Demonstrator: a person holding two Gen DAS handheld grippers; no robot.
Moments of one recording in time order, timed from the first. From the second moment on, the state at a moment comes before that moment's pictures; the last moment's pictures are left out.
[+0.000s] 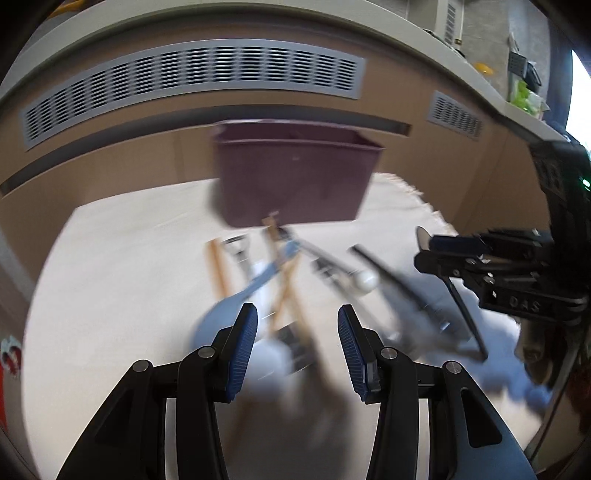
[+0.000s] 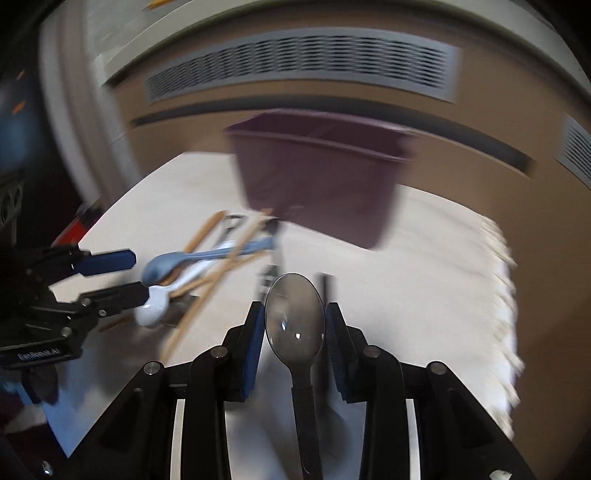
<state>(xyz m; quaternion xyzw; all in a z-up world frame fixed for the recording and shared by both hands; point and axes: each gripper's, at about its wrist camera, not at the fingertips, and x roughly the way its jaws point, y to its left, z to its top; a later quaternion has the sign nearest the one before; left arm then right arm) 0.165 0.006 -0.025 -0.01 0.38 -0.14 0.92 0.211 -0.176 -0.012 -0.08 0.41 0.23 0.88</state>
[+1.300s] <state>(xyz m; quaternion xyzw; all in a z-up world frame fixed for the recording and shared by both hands) 0.158 0.010 0.035 -0.01 0.33 -0.13 0.93 0.188 -0.246 0.038 0.02 0.33 0.16 0.93</state>
